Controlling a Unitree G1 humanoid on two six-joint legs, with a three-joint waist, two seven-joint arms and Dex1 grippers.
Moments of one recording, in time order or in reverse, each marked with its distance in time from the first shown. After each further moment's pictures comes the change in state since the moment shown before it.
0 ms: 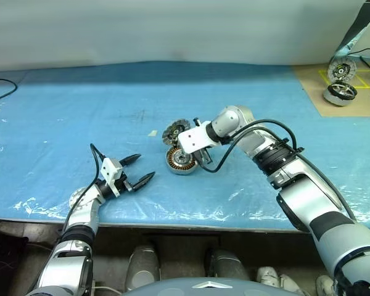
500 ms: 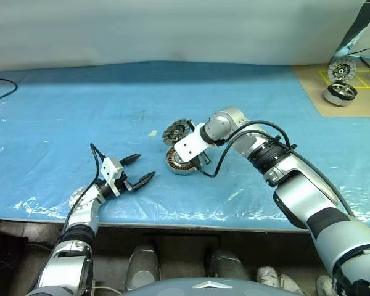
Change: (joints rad) left arm -0.002 -0.001 0.000 0.001 0.001 0.000 0.003; right arm -0.042 0.023 0.069 0.078 -0.112 -0.137 -0.072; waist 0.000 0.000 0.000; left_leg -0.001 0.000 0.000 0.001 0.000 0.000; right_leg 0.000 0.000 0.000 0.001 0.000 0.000
